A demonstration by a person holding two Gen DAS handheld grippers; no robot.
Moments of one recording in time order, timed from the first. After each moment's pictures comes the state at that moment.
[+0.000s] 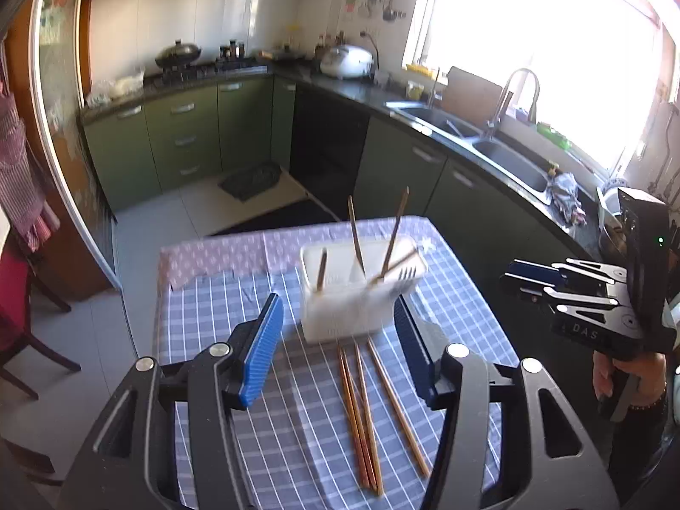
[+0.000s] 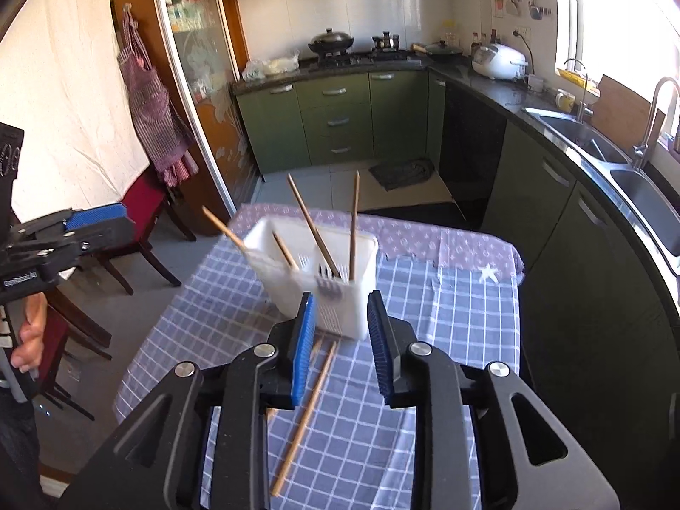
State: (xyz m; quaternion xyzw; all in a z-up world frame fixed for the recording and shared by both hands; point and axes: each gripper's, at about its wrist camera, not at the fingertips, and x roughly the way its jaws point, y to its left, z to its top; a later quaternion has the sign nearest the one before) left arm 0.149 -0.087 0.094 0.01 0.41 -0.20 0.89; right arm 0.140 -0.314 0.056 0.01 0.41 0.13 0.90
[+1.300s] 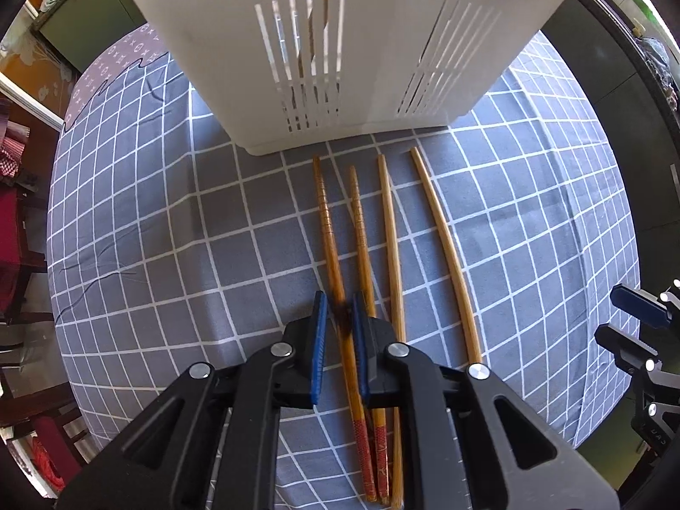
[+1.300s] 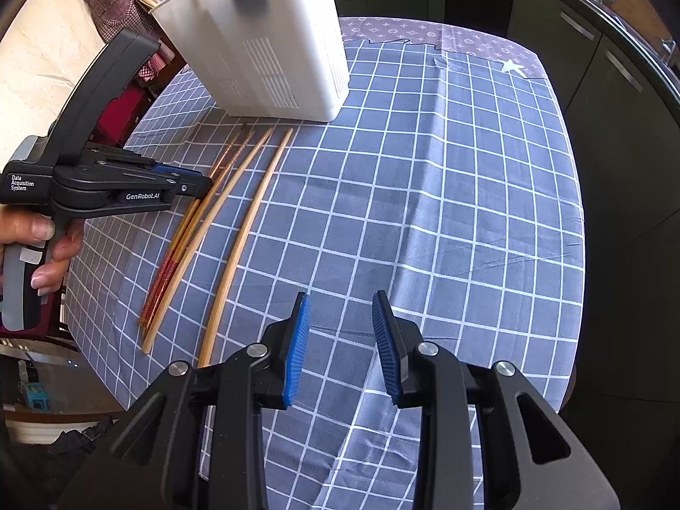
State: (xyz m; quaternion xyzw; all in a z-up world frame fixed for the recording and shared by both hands) left arm 0.214 -0.178 -0.138 0.12 0.65 -0.13 0.74; right arm 0.119 -0.338 -0.124 0.02 0.58 0.14 0.80
